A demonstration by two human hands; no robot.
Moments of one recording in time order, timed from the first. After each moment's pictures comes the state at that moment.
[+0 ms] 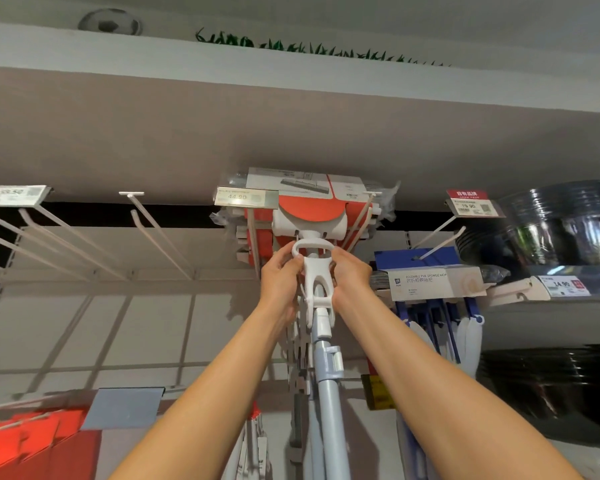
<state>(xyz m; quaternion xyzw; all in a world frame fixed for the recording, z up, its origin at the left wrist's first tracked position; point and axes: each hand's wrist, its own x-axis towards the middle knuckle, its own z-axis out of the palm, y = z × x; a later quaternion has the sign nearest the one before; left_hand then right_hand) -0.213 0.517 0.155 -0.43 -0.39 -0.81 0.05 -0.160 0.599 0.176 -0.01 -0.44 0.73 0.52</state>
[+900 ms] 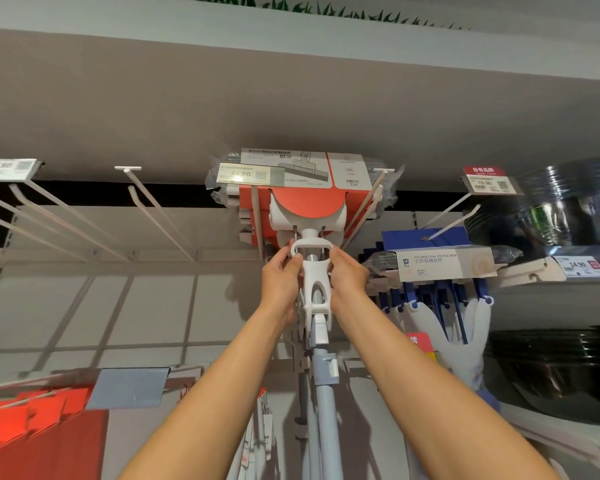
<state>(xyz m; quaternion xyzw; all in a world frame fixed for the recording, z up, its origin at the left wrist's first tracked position) -0.244 0.525 0.129 -0.42 -0.43 -0.80 0.07 -0.185 0.594 0.143 -0.02 -0.44 0.74 0.52</state>
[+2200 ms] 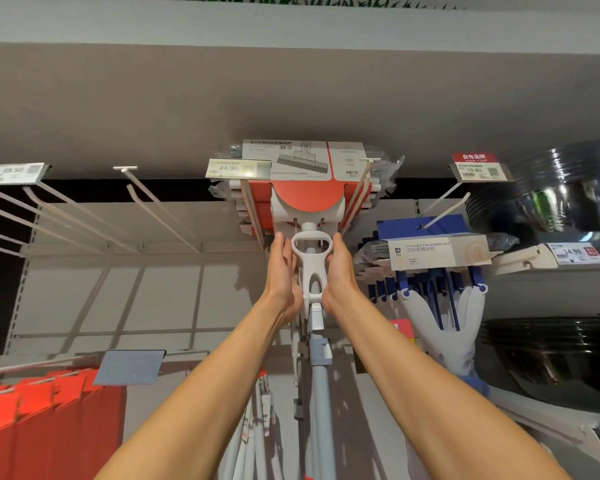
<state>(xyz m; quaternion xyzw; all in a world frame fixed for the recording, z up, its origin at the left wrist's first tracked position) -0.204 0.531 0.124 -0.41 -0.36 -0.83 -0.08 -0.167 0.596 0.131 0.04 -0.49 0.77 0.40</state>
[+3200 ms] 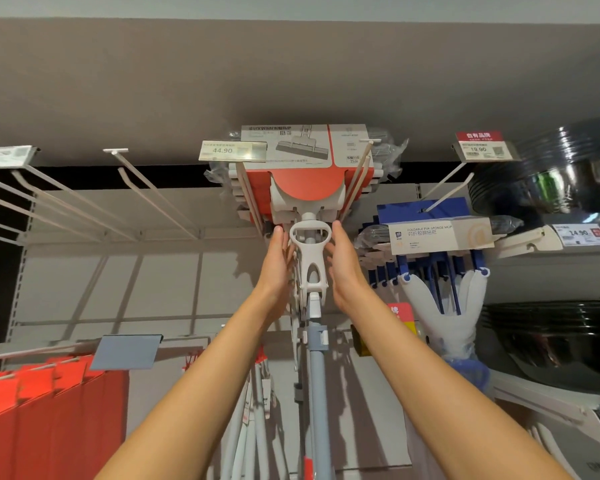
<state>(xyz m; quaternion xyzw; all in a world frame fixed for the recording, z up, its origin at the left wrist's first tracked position) -0.182 0.512 0.106 -0.44 -0.50 -0.74 0.03 -0.121 0.587 0.113 0.07 -0.61 0.67 0.42</state>
